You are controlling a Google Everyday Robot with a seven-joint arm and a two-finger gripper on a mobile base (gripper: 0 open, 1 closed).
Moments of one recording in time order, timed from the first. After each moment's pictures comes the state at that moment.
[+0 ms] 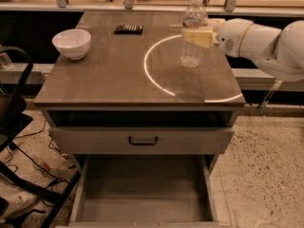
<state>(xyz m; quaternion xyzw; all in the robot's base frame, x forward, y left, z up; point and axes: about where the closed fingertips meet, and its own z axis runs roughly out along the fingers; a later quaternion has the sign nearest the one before) 0.699 -0.143 0.965 -0.31 0.66 0.24 0.64</state>
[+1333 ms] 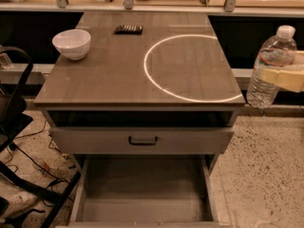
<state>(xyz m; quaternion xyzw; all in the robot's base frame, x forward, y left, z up) 0.523 -0.284 0.967 -0.32 0.68 0.20 0.63</state>
